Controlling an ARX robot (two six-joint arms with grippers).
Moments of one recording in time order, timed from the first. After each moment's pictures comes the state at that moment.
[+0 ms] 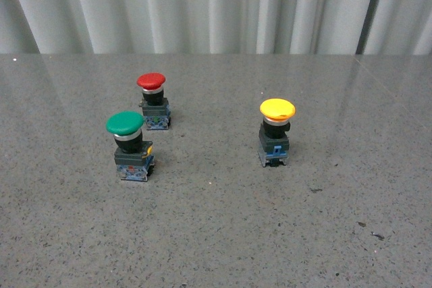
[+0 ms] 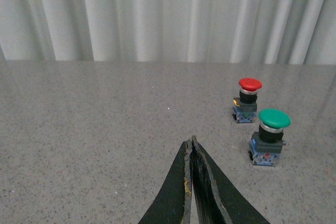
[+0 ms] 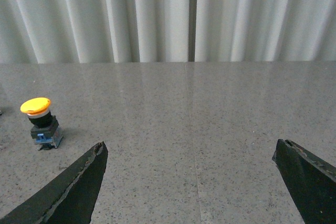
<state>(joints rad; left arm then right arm) 0.00 0.01 0.02 0.00 0.00 0.00 0.00 0.00 0.01 -0.01 0.00 0.01</state>
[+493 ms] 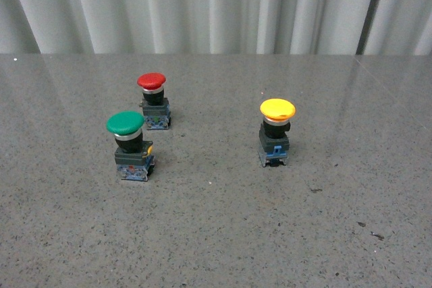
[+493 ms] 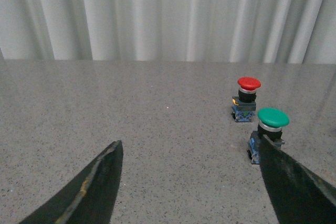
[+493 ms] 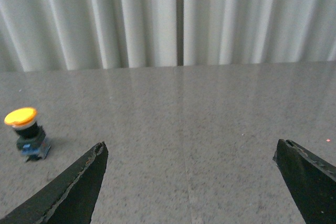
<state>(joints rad) 0.00 0.01 0.02 0.00 0.00 0.00 0.02 0.02 0.01 0.01 0.04 0.01</state>
